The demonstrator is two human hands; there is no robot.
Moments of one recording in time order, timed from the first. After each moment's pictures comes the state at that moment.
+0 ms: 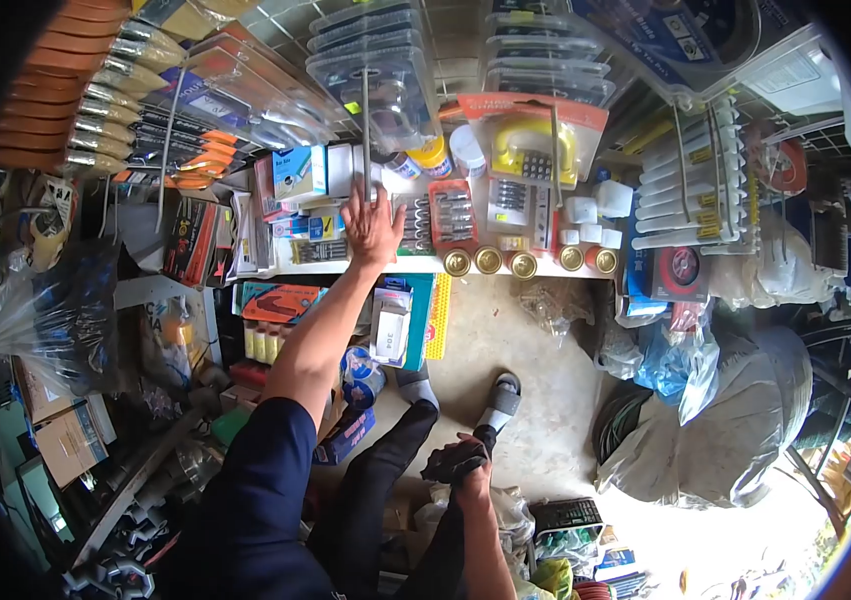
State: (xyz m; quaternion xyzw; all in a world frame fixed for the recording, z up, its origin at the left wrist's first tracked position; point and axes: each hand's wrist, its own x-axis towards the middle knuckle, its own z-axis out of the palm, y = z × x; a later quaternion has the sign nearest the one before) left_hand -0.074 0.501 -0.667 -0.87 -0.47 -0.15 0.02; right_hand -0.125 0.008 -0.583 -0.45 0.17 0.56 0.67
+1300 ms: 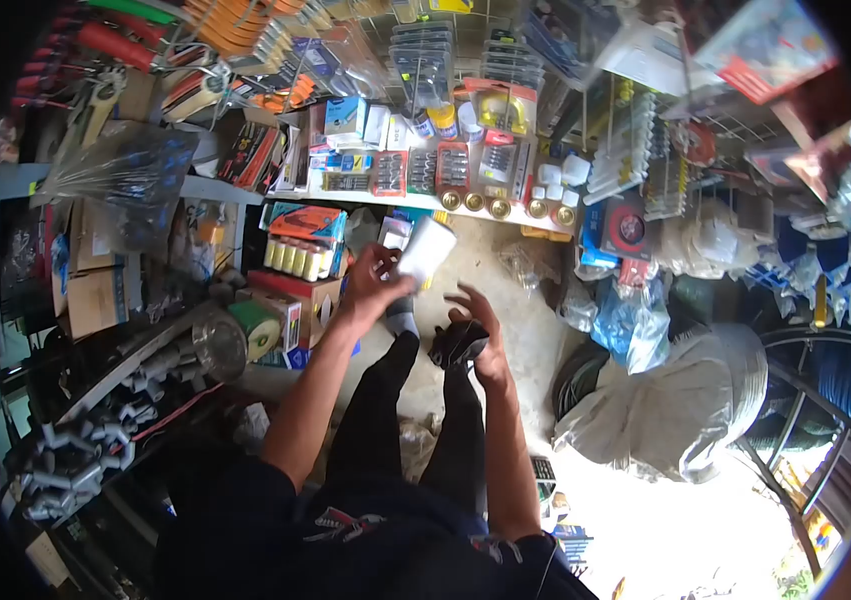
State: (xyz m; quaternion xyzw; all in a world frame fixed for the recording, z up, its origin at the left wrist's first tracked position) left_hand -0.160 0.245 -0.379 -0.53 -0.49 -0.24 -0.65; right_hand 0.016 0.083 -0.365 -0.54 -0.22 0.57 0.58
